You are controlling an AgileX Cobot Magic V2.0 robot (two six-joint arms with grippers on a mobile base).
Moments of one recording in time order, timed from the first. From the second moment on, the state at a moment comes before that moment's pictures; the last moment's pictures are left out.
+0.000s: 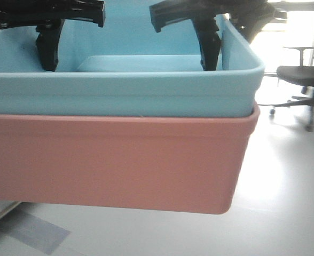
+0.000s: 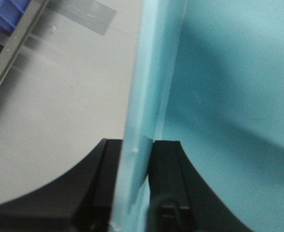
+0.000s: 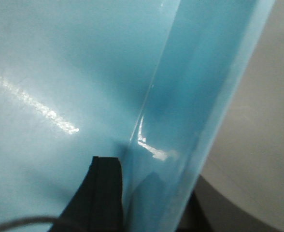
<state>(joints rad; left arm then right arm) -0.74 1.58 -1.32 0.46 1.00 -0.88 0.80 1.65 -1.43 -0.45 1.03 0.70</state>
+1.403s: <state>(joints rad) -0.74 1.58 -1.32 0.46 1.00 -0.88 0.80 1.65 -1.43 -0.45 1.03 0.70</state>
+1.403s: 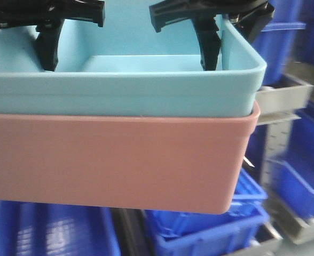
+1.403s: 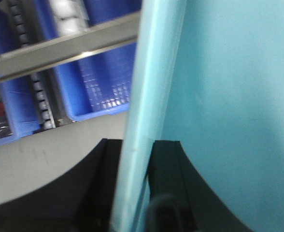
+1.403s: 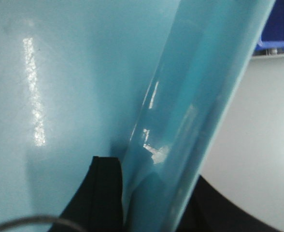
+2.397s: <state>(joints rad) -0.74 1.58 -1.32 0.46 1.00 -0.88 0.80 1.65 -1.43 -0.45 1.03 0.70</state>
